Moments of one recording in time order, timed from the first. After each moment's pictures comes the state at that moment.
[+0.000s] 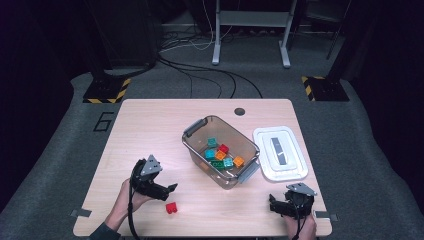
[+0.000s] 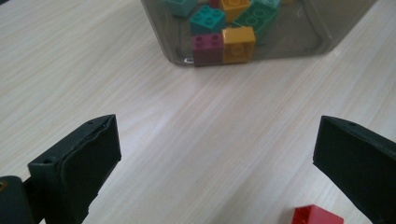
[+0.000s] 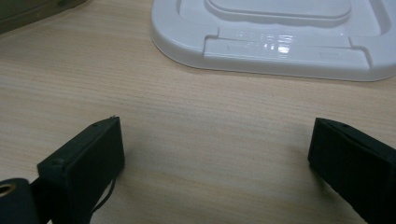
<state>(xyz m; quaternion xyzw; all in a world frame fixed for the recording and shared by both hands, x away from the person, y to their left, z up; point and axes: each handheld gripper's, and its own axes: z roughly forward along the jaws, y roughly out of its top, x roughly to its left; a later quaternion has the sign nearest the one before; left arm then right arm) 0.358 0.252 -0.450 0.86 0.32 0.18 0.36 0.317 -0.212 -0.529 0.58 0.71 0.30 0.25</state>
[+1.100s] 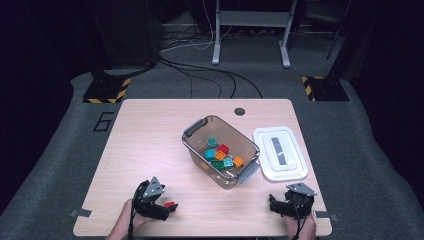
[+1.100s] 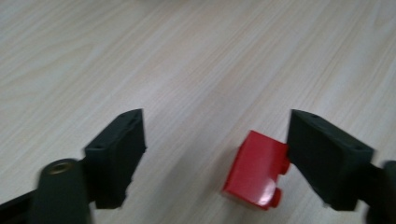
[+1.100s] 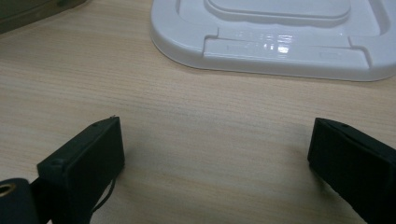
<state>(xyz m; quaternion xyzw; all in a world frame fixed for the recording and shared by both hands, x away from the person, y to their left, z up) 0.323 0.251 -0.500 0.88 0.30 0.13 0.35 0.317 -0.211 -0.529 0.59 0.71 0.30 0.25</state>
